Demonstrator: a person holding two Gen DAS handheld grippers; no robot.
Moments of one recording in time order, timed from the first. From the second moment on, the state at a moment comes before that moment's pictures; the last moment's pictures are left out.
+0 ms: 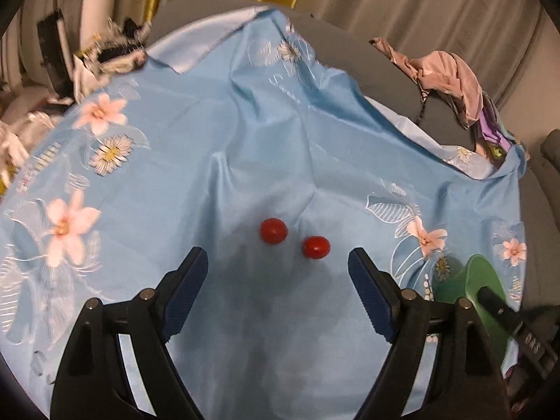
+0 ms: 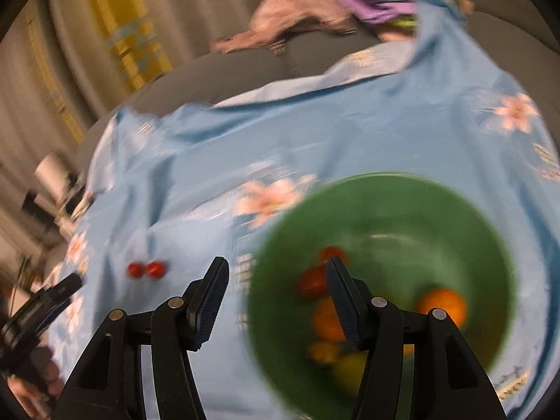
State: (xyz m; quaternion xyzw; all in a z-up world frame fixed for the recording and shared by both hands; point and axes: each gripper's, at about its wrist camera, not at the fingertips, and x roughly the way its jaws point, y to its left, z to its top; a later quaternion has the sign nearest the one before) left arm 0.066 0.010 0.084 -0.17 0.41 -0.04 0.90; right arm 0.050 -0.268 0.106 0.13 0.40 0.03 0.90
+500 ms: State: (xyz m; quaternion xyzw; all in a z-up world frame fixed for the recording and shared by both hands) left arm 0.097 0.056 0.059 -0.28 0.43 -0.03 0.86; right arm 0.173 -0.120 0.019 0.04 0.50 0.12 0.86
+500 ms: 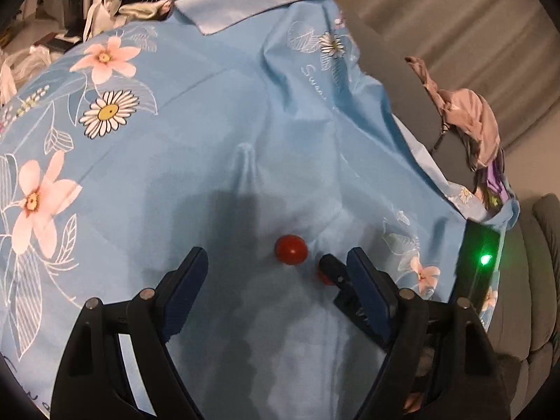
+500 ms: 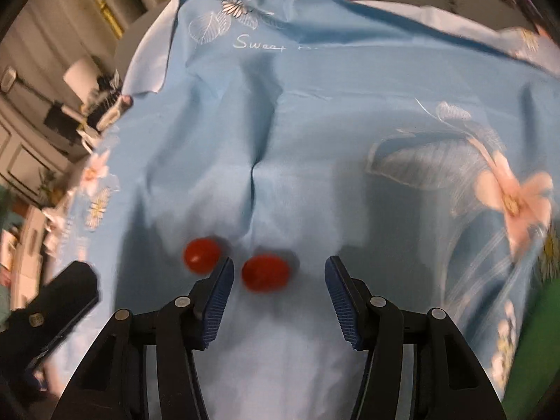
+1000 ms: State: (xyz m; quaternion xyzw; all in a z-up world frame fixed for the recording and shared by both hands) left arm 0.133 0.009 0.033 -0.20 0.49 -0.03 0.85; right arm 0.082 -0.214 0.067 0.16 0.45 0.10 0.87
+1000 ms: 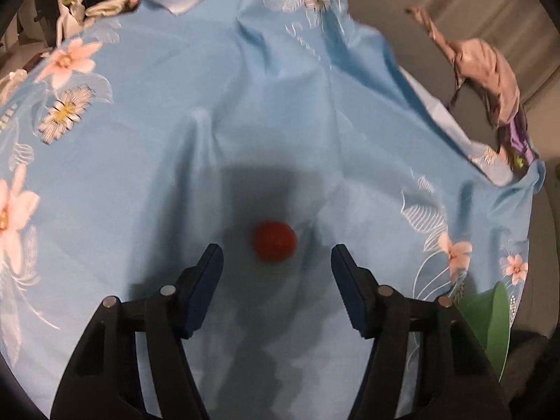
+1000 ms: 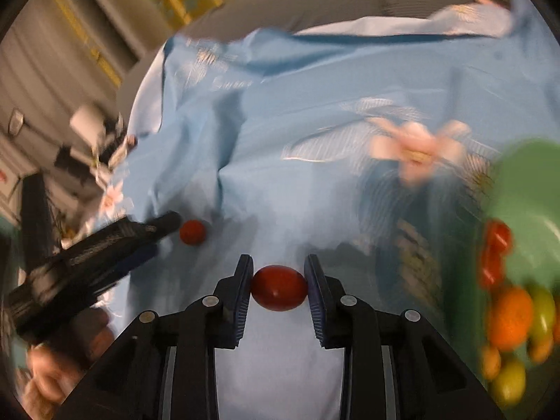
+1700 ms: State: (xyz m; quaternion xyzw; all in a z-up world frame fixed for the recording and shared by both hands) left arm 0.134 -0.010 0.030 -0.17 0.48 -0.01 0.86; right arm 0.066 -0.232 0.097 0.14 0.41 0.09 0.90
